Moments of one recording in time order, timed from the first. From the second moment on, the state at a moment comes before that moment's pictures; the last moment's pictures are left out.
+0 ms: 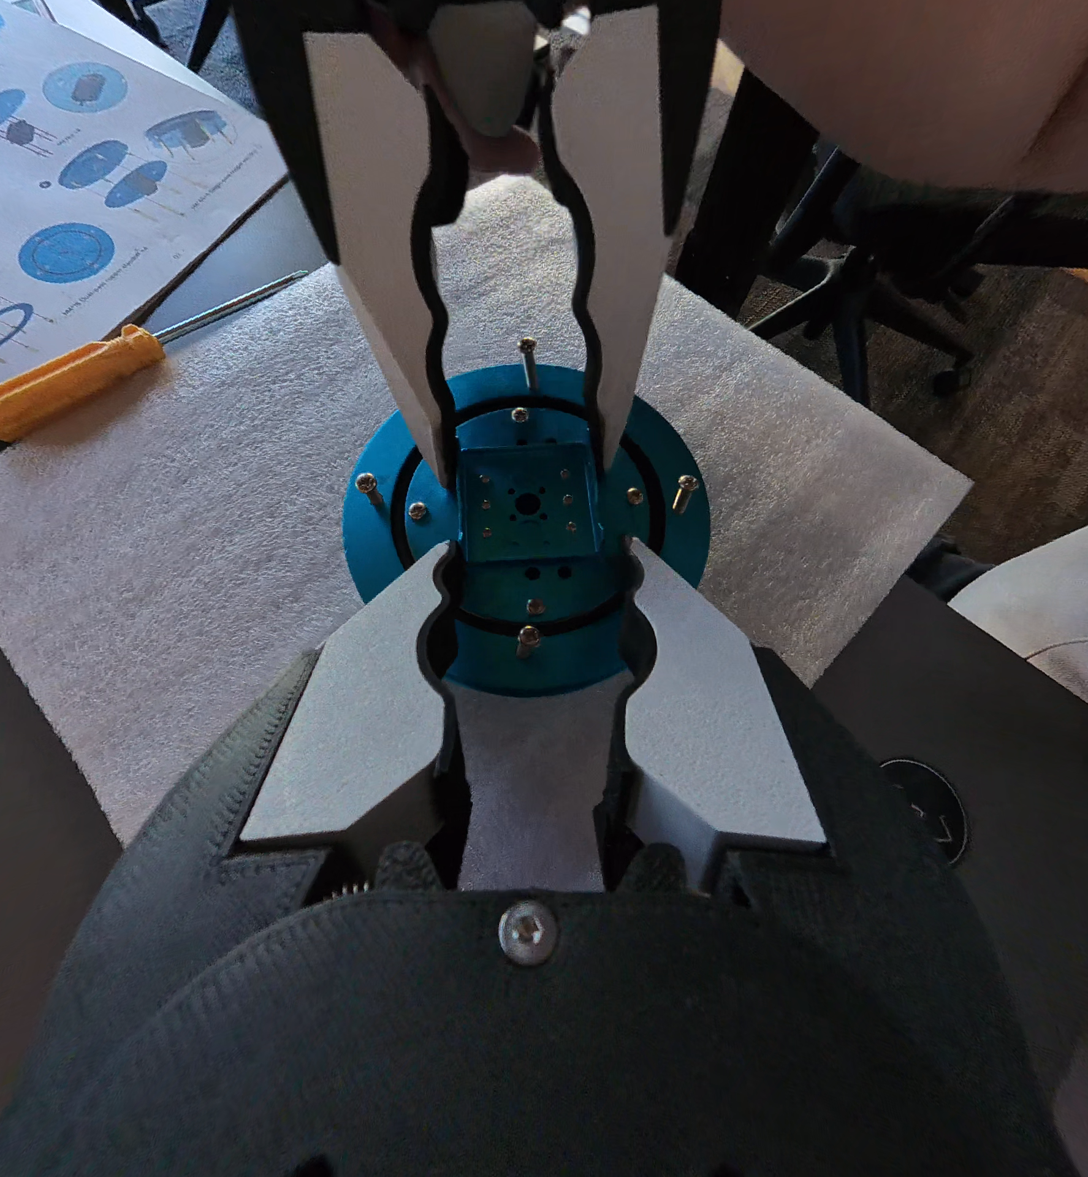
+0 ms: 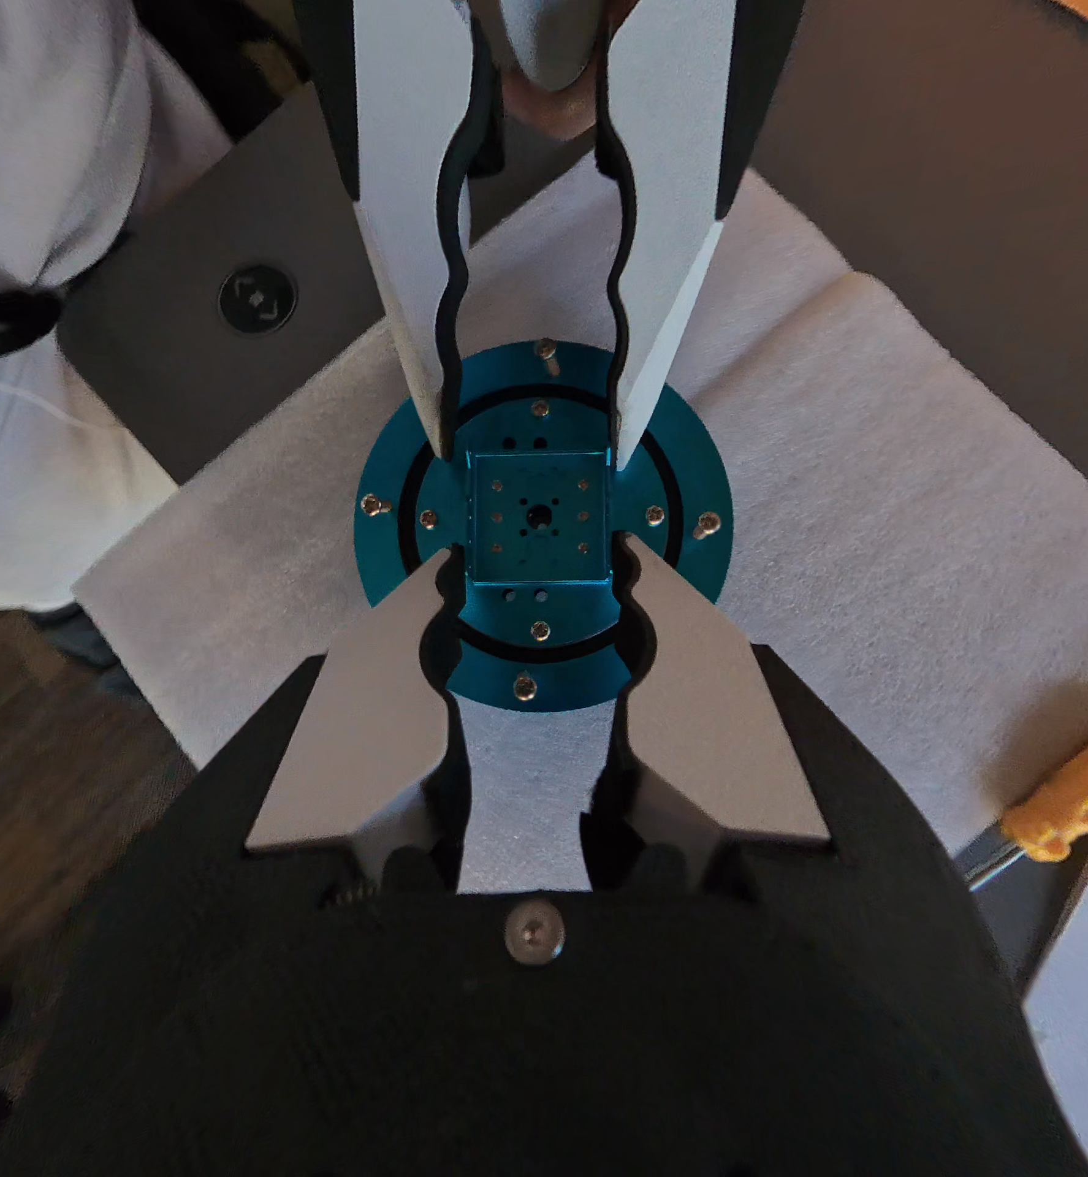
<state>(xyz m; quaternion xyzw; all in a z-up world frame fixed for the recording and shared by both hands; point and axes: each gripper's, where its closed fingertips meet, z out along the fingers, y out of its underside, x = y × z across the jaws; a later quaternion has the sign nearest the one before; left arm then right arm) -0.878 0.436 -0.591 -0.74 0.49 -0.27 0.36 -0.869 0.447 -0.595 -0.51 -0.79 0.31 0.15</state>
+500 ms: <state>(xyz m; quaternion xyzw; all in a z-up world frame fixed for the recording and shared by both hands) -0.880 0.428 -0.591 -0.76 0.47 -0.25 0.37 -0.865 0.456 -0.595 -0.48 -0.83 0.26 0.08</state>
